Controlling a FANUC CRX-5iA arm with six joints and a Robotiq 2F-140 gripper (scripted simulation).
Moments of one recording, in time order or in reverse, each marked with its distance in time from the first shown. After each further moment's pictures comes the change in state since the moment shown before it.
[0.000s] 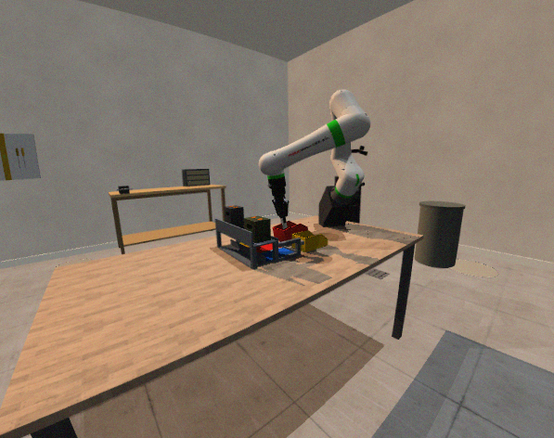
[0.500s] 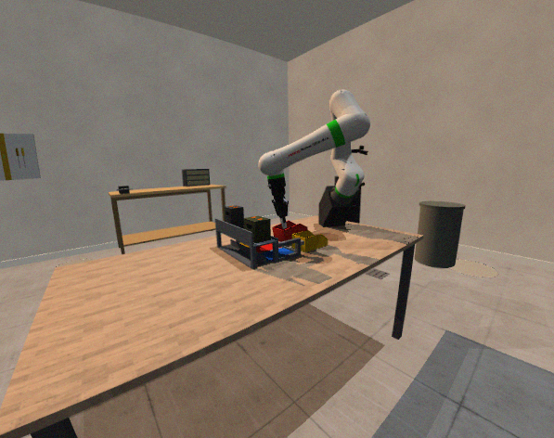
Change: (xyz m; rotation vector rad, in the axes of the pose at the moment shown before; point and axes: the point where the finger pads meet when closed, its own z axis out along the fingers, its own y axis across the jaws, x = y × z) arm -0.002 0.000 0.000 0.000 0.000 0.000
